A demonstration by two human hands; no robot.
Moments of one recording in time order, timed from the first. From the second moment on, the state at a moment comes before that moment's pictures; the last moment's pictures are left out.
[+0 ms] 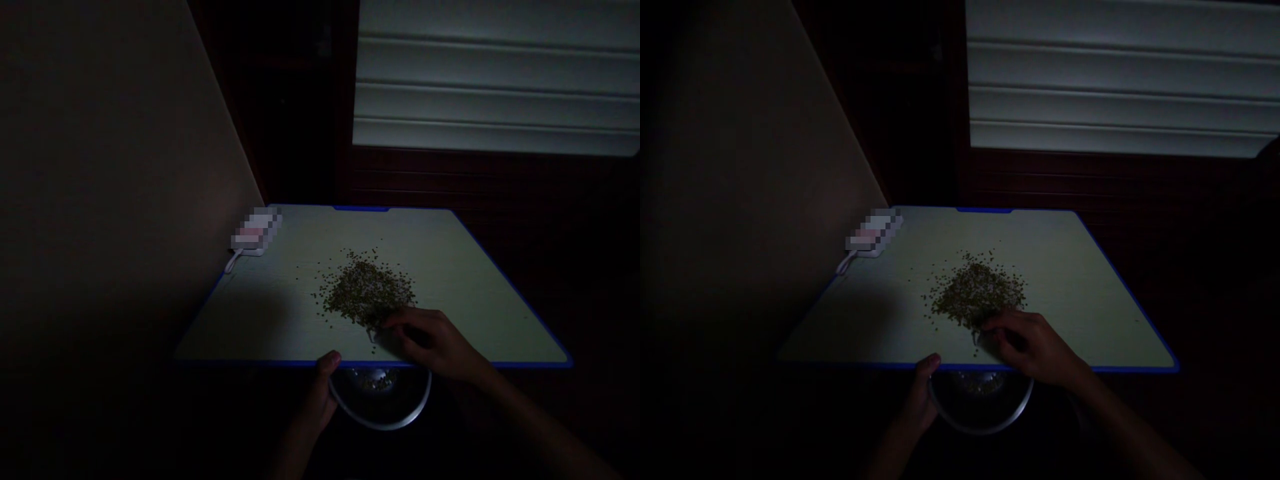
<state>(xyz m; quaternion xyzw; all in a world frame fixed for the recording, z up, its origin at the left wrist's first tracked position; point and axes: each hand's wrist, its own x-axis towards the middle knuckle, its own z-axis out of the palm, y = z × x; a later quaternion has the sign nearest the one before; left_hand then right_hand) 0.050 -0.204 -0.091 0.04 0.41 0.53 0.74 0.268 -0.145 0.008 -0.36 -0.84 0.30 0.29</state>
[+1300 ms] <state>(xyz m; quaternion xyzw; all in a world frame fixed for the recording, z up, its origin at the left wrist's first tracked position) 0.044 -0.207 -0.092 0.02 0.41 0.51 0.75 0.263 -0.150 0.021 -0.29 -0.87 0.33 0.23</state>
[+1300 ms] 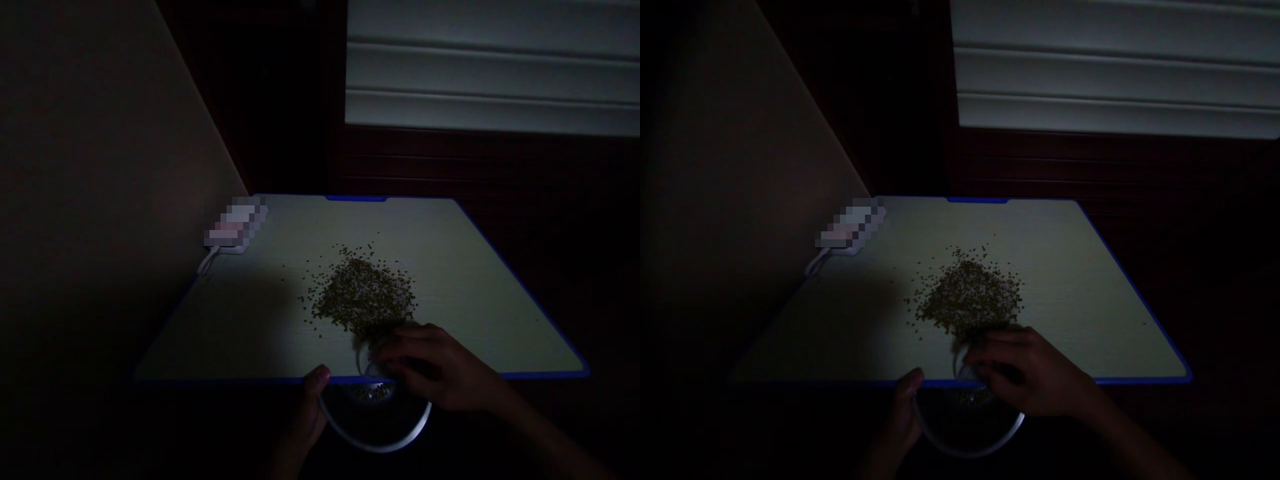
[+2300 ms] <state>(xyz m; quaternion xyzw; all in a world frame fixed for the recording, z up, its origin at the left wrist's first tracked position) 0.043 -0.209 -0.100 0.07 0.39 0.52 0.76 0.269 -0.151 0.011 -0.27 -0.90 0.25 0.22</state>
